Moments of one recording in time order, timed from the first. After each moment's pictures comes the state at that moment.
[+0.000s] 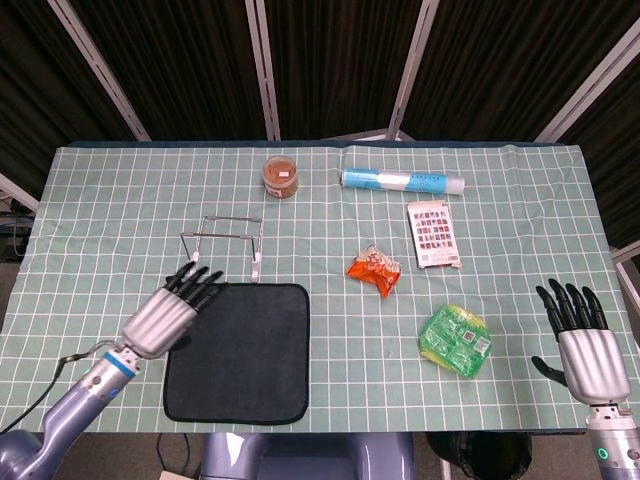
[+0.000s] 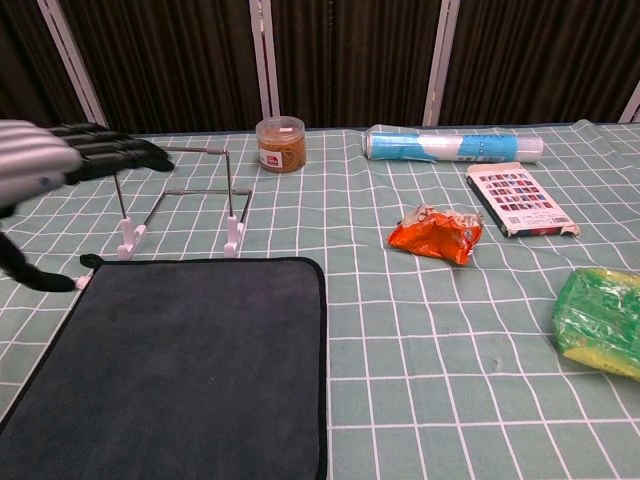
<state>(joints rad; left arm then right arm) -0.51 -1.25 -0.07 -1.72 1.65 1.01 0.40 0.09 -1.12 0.06 -1.63 -1.55 1.50 -0.22</state>
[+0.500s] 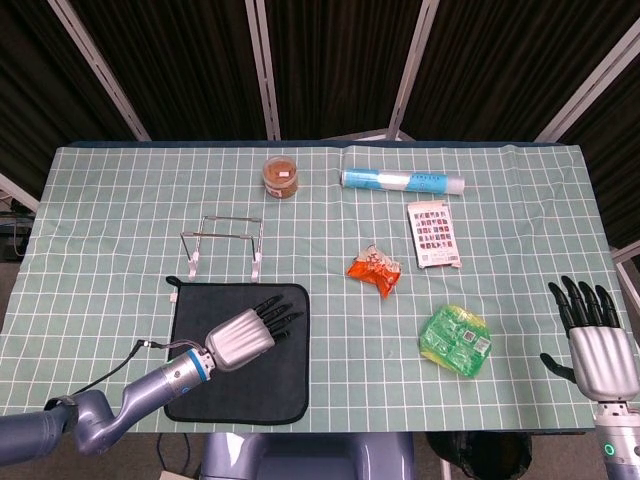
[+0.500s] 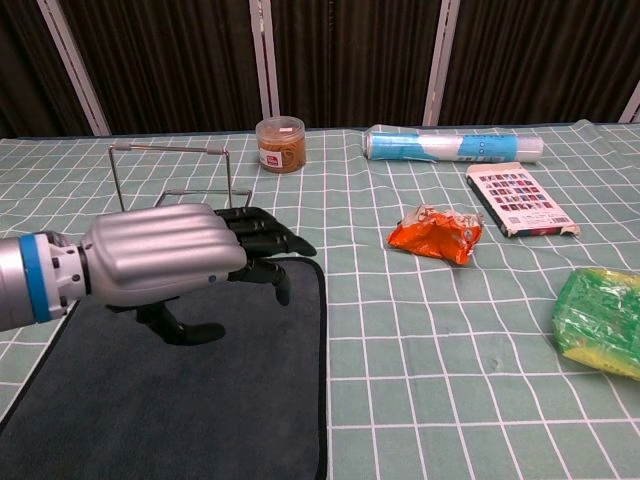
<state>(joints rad) -0.71 -1.49 -0.04 -1.54 1.73 0.83 0.36 0.08 -1.12 0.08 -1.62 -1.51 1.50 -0.21</state>
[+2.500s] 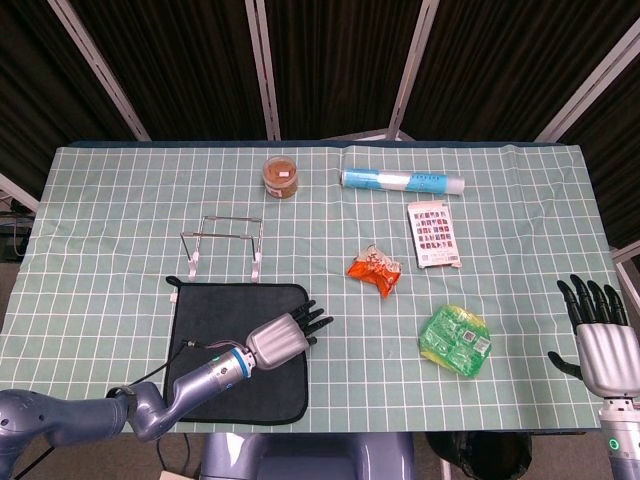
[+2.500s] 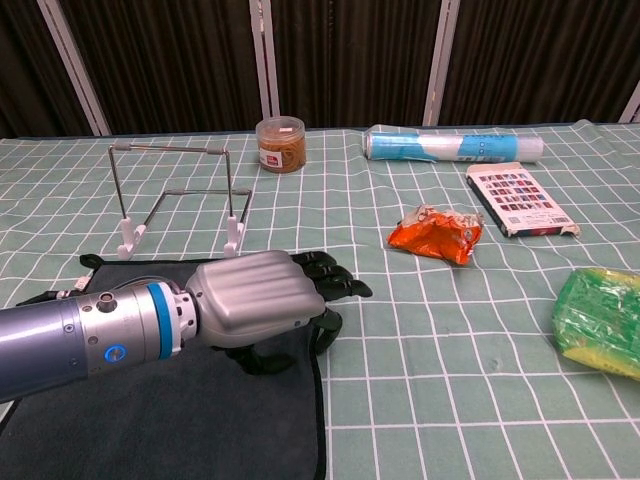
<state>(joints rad) -0.84 -1.76 0.00 -1.28 1.61 0.82 0.40 0.09 -1.11 0.08 -1.60 -1.46 1.46 -0.20</state>
